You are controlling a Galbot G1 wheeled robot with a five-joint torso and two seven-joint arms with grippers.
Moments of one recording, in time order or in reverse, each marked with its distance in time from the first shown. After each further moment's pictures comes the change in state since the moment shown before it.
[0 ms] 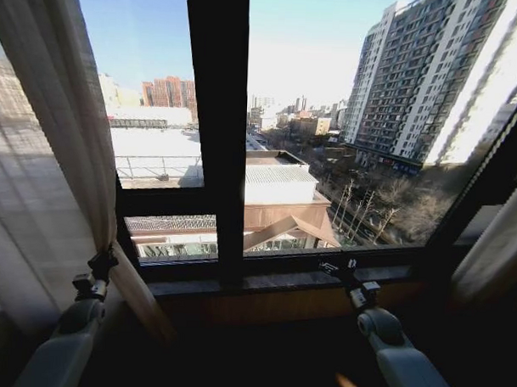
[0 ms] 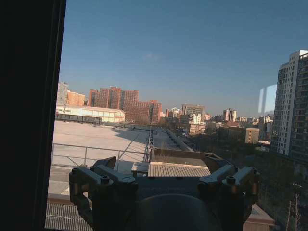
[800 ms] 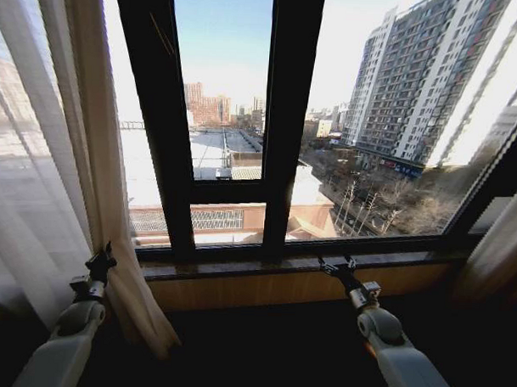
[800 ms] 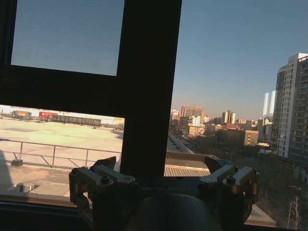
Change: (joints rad) left arm 0.012 0.002 -0.008 -0.003 0.002 -0.019 -0.002; right arm 0.000 0.000 0.000 0.000 0.000 0.000 0.000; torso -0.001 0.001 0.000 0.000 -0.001
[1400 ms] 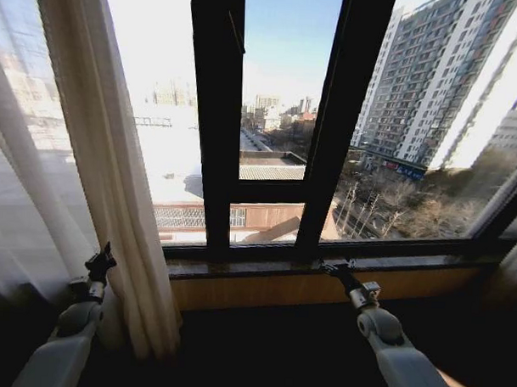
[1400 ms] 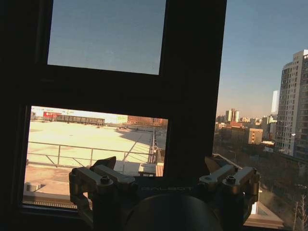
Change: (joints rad) left arm 0.008 0.003 0.001 -0.009 -0.002 -0.002 -0.001; right arm 0.000 0.000 0.000 0.000 0.000 0.000 0.000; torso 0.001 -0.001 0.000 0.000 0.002
